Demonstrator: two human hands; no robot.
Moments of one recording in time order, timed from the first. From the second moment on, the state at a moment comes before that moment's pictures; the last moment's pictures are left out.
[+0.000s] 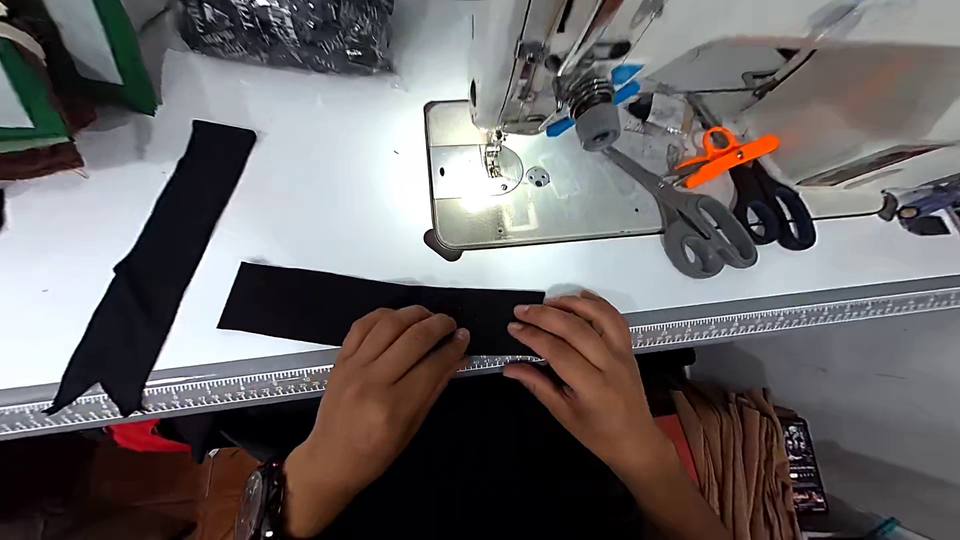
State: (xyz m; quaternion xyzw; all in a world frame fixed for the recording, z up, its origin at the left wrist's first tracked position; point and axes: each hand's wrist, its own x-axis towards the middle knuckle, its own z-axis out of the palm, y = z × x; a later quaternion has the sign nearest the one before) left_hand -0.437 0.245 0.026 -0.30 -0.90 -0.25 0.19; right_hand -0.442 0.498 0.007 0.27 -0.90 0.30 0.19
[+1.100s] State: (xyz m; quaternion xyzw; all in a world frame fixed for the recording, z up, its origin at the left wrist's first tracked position) left_hand -0.475 0.281 0.049 -0.13 -0.96 -0.20 0.13; right_hand -0.461 0.467 0.025 0.00 -0.94 0.29 0.21
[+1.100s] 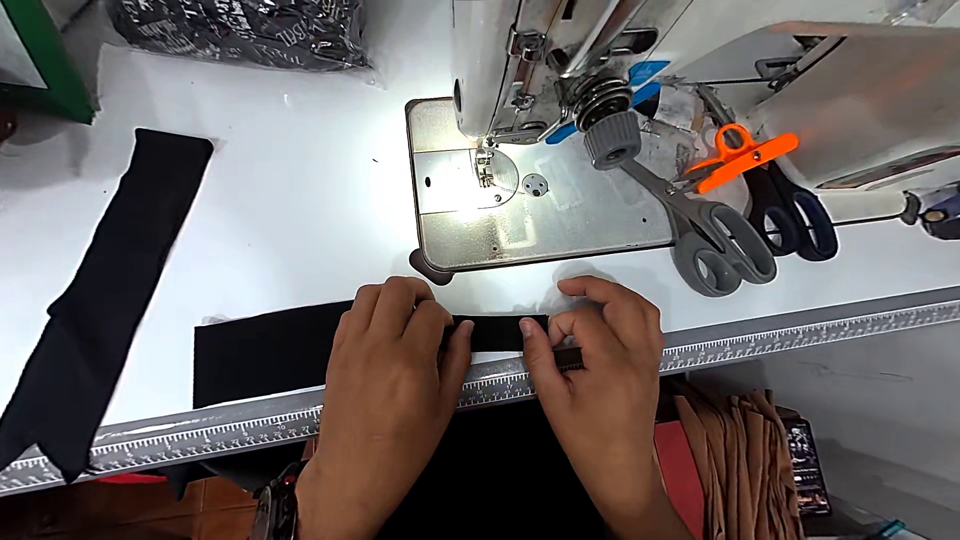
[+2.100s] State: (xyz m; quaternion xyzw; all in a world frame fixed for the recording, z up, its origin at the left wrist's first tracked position) left_hand -0.444 0.287 0.035 -0.30 -0.93 -0.10 0.20; right_hand -0.503 0.601 0.112 0.02 -1.00 0.00 -0.09
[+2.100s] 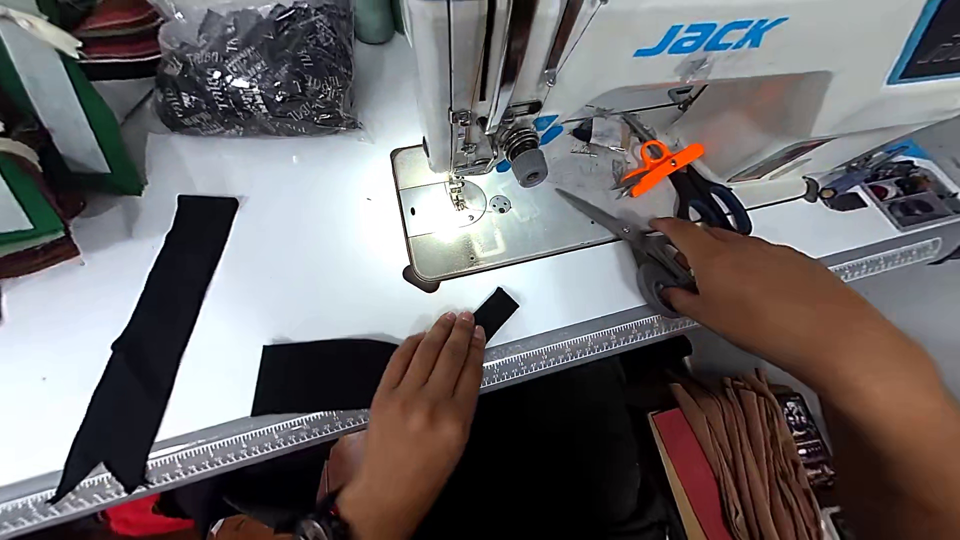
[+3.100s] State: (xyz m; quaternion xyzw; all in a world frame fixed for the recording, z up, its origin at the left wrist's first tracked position) left_hand -0.433 0.304 0.021 -0.18 -0.94 -0.17 0.23; right_hand -0.390 0.488 0.074 -0.05 -0.71 0.61 -0.35
